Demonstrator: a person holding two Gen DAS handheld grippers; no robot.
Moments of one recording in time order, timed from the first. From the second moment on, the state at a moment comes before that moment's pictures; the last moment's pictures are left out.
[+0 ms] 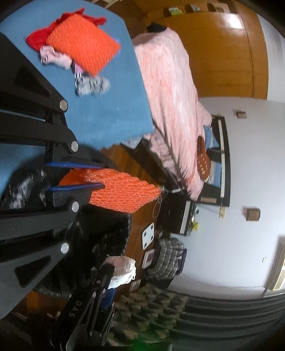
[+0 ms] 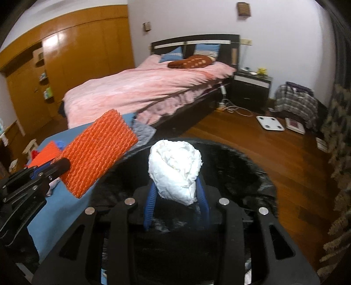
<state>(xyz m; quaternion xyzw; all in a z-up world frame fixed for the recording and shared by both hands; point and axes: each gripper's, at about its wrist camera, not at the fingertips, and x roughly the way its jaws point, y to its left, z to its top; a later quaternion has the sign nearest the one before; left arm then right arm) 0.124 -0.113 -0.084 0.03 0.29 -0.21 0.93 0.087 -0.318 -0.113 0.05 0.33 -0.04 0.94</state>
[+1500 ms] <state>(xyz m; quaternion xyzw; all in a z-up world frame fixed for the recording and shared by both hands) 0.114 0.138 -0.140 0.00 0.32 0.09 0.94 0.151 -0.067 -0.148 -0.04 0.33 0.14 0.93</state>
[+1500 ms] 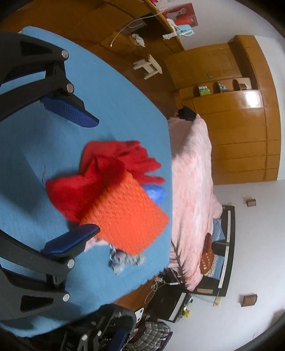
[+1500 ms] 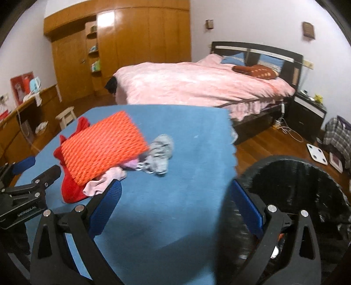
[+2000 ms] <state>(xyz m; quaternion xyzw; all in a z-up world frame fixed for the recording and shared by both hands) 0.122 0.139 -0.134 -0.04 0.31 0.06 0.95 0.185 -0.066 -0.158 -0.06 0.34 0.11 0.93</state>
